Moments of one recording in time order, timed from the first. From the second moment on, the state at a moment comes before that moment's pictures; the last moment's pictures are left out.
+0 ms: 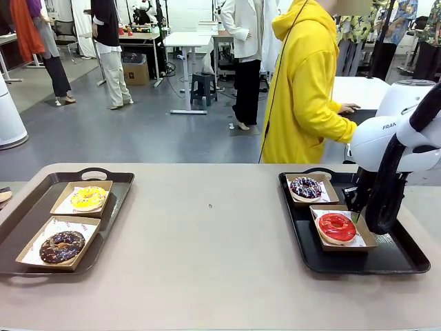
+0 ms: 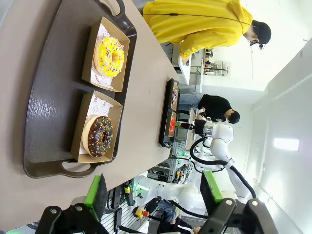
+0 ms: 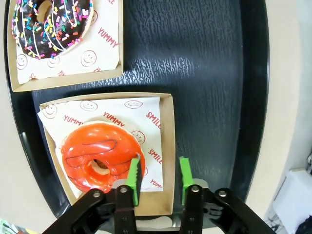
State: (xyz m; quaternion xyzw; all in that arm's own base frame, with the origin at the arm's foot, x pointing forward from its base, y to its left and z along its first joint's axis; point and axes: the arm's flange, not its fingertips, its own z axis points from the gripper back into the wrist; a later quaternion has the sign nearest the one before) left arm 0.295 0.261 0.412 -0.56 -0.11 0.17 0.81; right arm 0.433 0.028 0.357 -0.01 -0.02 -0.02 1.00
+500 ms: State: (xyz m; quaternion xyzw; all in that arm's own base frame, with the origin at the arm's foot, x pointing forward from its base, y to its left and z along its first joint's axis) left arm 0.295 0.261 0.412 -0.56 -0.11 0.17 0.81; right arm 0.433 0.027 0.357 -0.01 -0.02 -0.02 1.00
